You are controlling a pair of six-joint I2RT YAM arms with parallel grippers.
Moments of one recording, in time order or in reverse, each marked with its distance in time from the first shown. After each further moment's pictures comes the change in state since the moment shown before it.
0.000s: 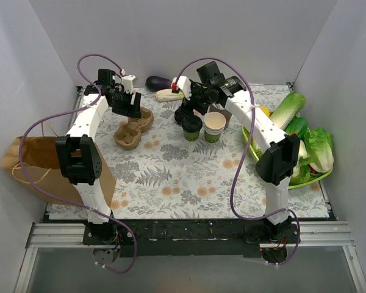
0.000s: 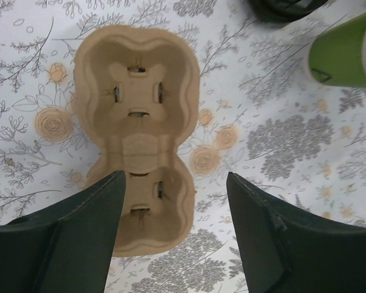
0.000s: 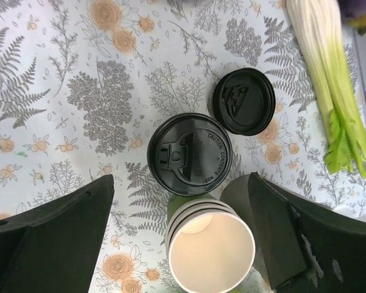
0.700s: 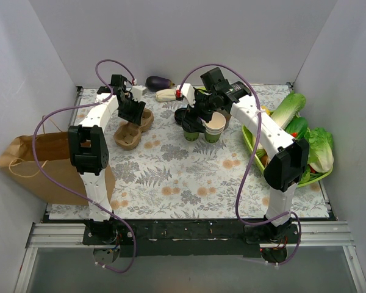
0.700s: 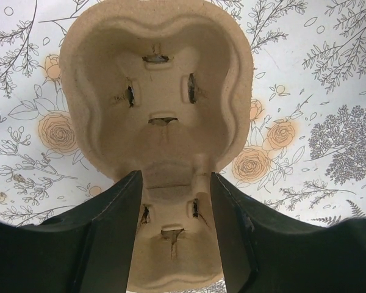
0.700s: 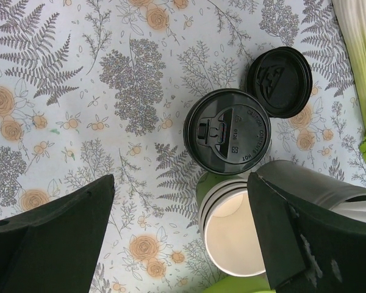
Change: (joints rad) left arm -0.039 0.191 0.068 -0.049 -0.149 0.159; right arm 0.000 -0.137 -0.166 -0.006 -0.040 0.007
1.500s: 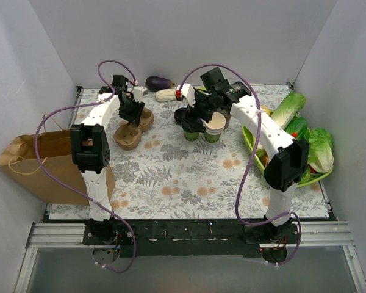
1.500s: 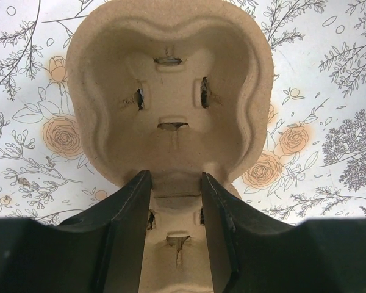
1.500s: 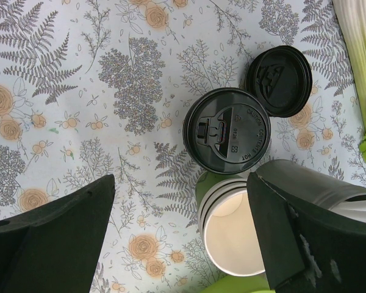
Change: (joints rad) left arm -0.010 0.037 0.021 0.003 -0.031 0.011; right arm 0.000 0.000 -0.002 0.000 0.003 -0.003
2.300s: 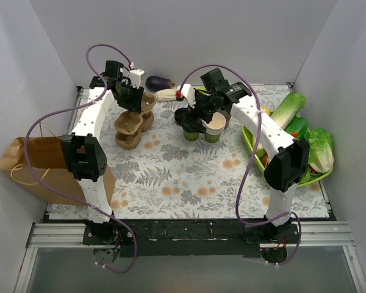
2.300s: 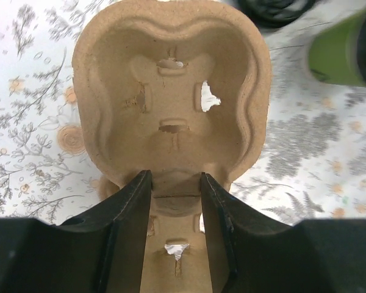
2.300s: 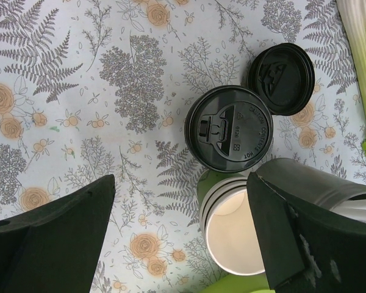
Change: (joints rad) left arm -0.012 -0.120 0.113 -0.082 0.065 -0.079; right arm -0.001 -0.002 -0.005 0.001 0.000 0.000
